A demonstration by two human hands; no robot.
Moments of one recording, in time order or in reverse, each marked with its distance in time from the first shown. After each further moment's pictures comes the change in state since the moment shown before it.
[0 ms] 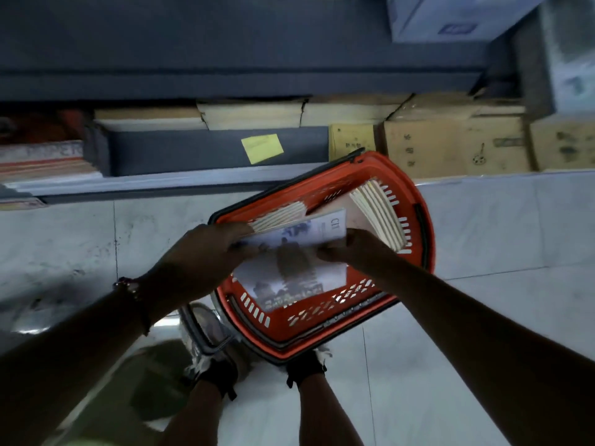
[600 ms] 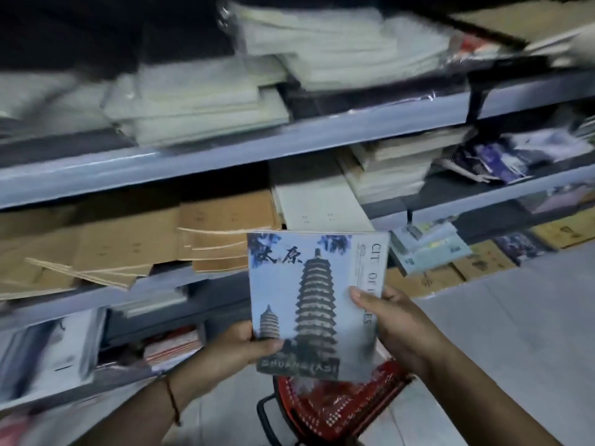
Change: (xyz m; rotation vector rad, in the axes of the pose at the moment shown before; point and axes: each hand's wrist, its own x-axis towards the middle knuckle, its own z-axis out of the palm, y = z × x) left_hand -0.303 0.204 -0.210 -0.422 -0.139 0.056; right_hand -0.381 -0.296 0.052 0.675 0.268 -0.410
